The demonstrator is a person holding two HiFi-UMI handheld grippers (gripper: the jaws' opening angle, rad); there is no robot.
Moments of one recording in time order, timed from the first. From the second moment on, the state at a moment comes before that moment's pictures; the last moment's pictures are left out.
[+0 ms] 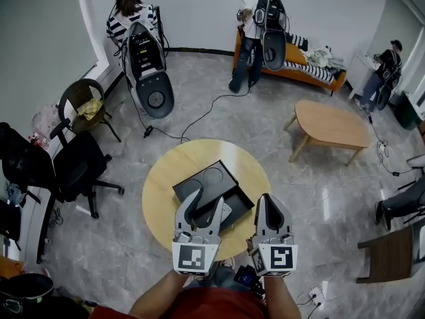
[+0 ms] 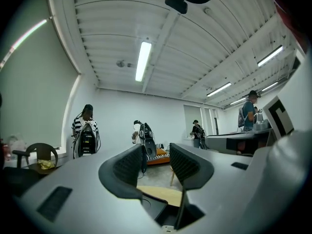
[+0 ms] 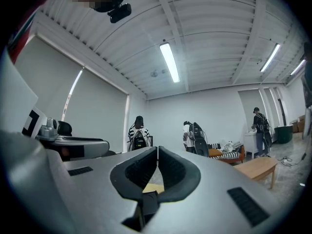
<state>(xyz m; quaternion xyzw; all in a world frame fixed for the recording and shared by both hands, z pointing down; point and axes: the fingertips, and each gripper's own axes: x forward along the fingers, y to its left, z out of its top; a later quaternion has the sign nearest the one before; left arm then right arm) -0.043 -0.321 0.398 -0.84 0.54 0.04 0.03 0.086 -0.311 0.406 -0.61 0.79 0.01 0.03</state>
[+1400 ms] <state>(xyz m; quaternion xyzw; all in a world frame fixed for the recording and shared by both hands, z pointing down) -0.043 -0.325 0.394 -0.83 0.55 0.09 0.02 0.079 -0.316 0.392 -0.61 0.79 0.03 0.02</state>
